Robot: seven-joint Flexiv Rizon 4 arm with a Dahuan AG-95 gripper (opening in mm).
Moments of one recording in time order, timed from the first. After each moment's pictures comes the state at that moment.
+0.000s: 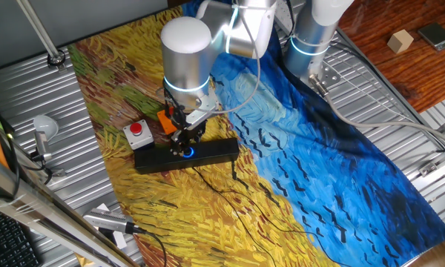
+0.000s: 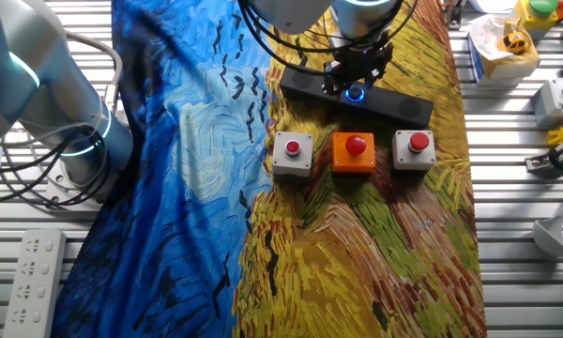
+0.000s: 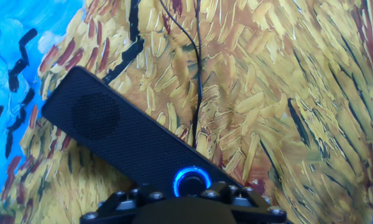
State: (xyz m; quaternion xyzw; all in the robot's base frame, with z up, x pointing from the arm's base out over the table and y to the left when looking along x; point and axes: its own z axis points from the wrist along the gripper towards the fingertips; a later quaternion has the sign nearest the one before) arm 0.501 0.124 0.072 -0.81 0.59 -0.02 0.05
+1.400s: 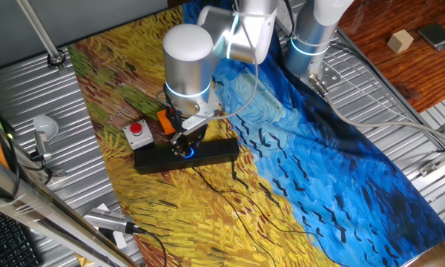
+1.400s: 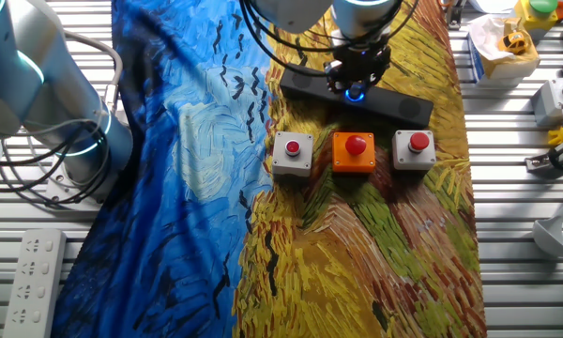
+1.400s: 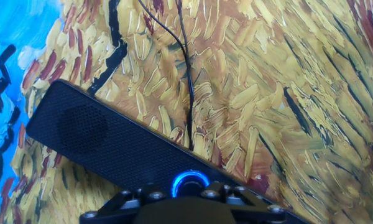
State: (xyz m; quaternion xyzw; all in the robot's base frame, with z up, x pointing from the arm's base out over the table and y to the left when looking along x) arm 0.505 0.128 0.064 -0.77 0.64 -0.02 0.05
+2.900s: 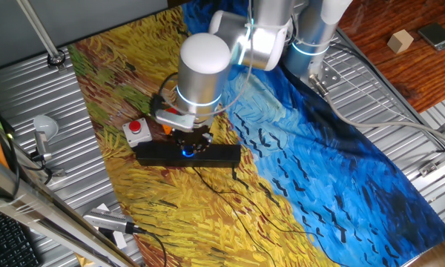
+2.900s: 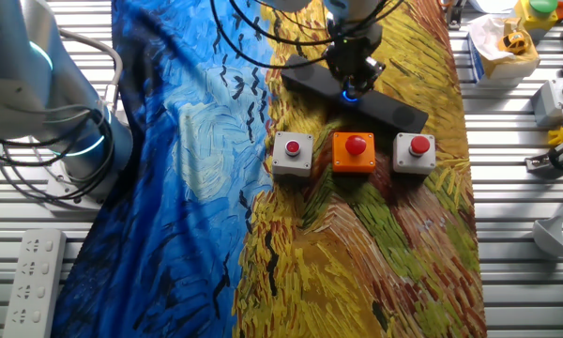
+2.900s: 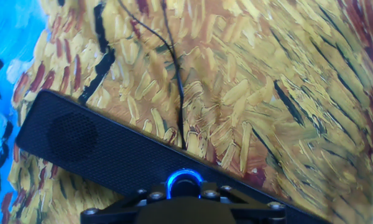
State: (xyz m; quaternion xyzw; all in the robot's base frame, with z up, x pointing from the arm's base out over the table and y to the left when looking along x) arm 0.502 0.128 0.066 -0.33 0.94 -0.05 0.05
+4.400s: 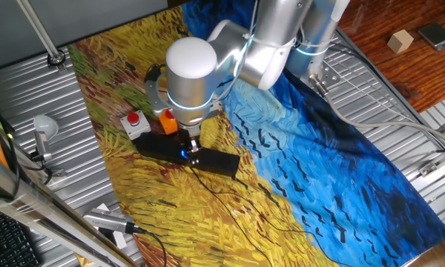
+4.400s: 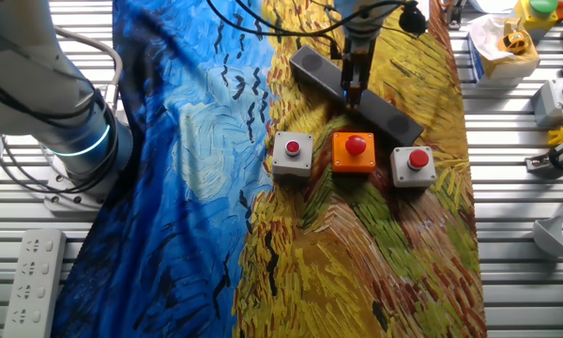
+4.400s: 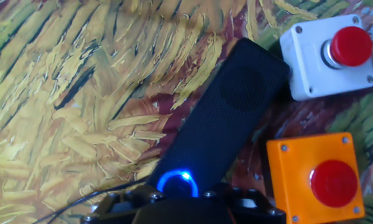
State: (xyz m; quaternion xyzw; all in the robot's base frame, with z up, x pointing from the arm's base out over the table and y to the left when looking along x) arm 0.505 0.127 0.060 0.06 1.00 -0.02 0.03
